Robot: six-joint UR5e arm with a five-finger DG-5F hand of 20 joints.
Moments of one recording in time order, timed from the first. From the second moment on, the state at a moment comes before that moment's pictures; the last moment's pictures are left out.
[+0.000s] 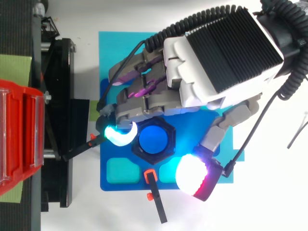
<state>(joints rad) -0.05 -2.33 -1.05 -2.80 -2.12 -1.13</state>
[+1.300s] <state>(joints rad) -0.11 -2.33 -0.96 -2.91 -2.16 -1.17</state>
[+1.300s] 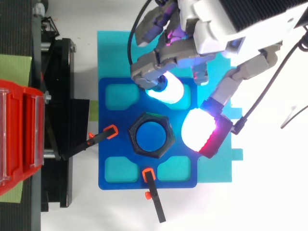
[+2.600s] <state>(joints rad) -0.05 -2.33 -0.97 -2.85 -2.07 -1.13</state>
